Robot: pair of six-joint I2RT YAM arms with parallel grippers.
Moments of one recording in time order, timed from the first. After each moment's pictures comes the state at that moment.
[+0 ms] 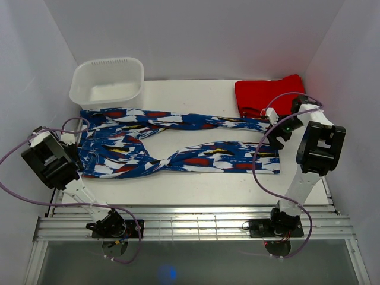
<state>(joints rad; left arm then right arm) 0.74 1.97 1.36 -0.93 0.27 0.57 -0.22 1.97 1.47 -1.01 -0.46 -1.29</state>
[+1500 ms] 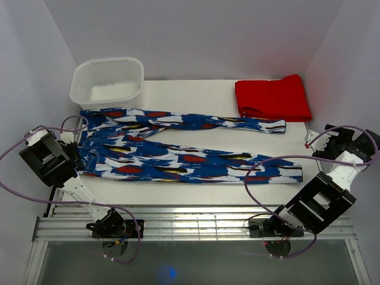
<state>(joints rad) 0.76 2.03 1.45 -1.02 0.35 0.60 -0.84 1.30 0.88 -0.42 -0.69 -1.98</state>
